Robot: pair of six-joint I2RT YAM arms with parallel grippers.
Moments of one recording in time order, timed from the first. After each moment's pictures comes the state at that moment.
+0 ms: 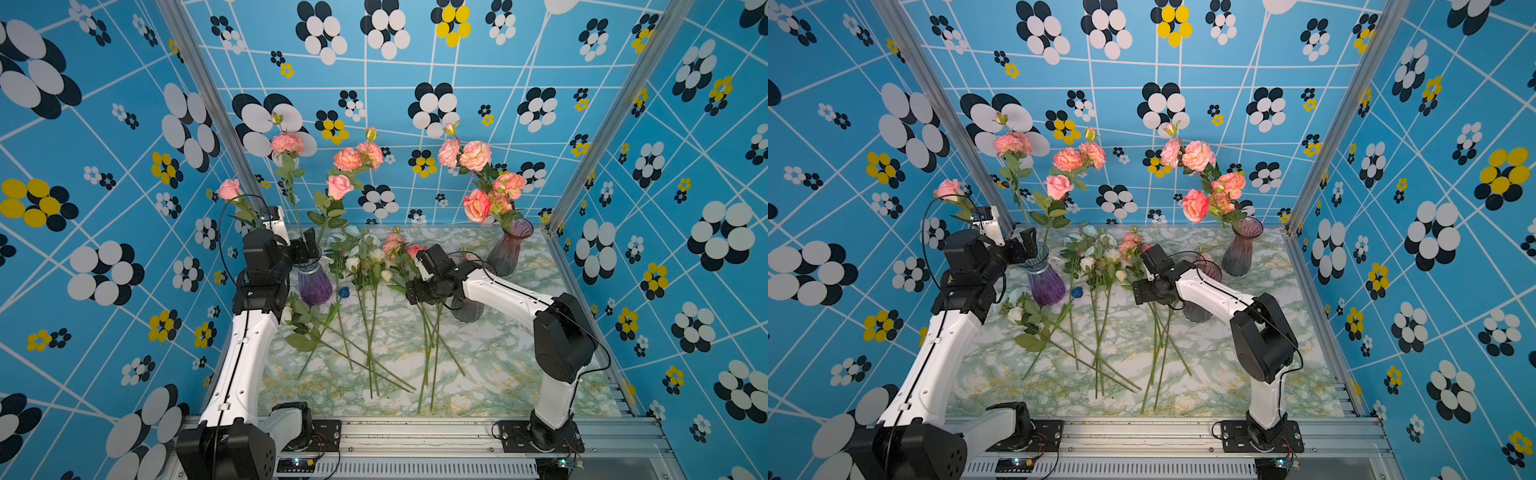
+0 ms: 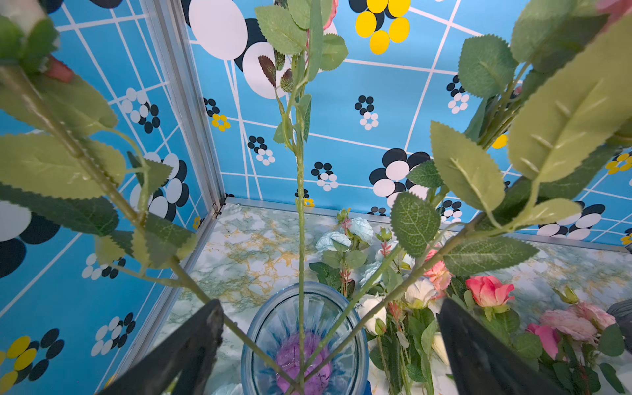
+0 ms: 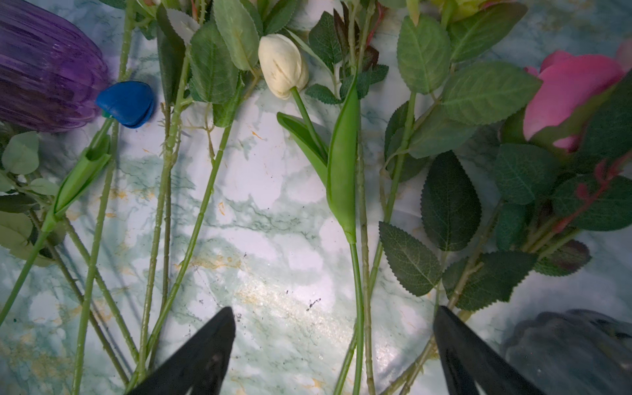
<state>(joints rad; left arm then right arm) 0.07 1.14 1.11 -0.20 0.07 -0.12 0.66 1.90 1.46 -0.61 -0.01 0.34</state>
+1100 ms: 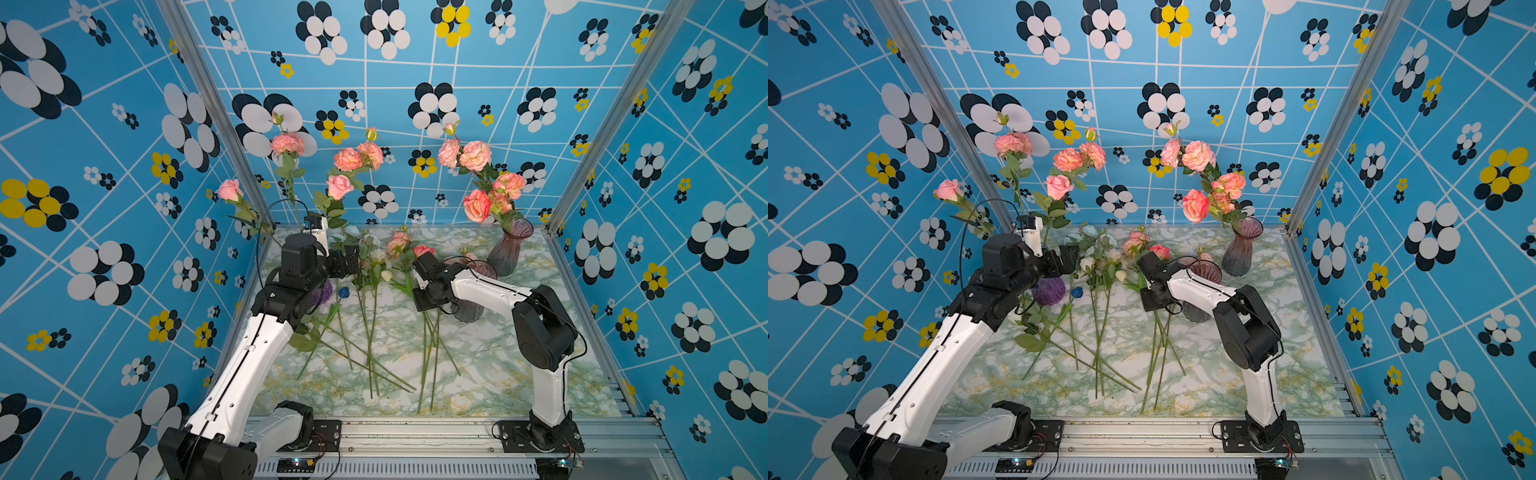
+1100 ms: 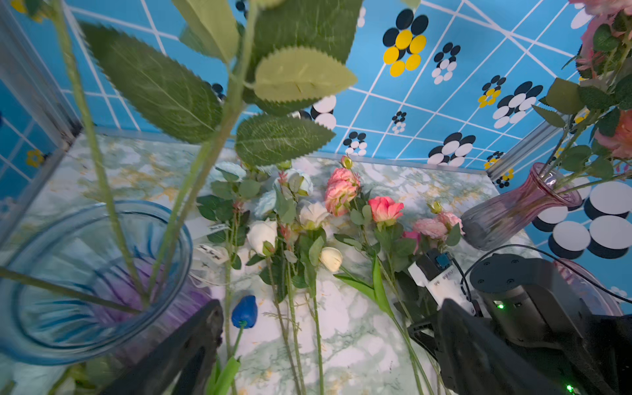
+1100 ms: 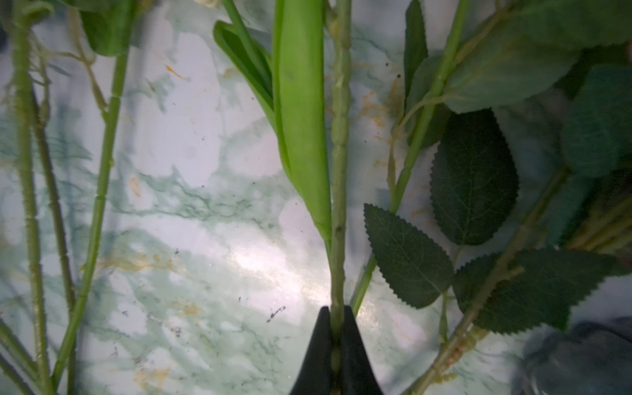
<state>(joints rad) -0.26 1.16 1.15 -0.42 0.10 -0.35 0.66 1.98 1.49 -0.69 0.00 0.33</state>
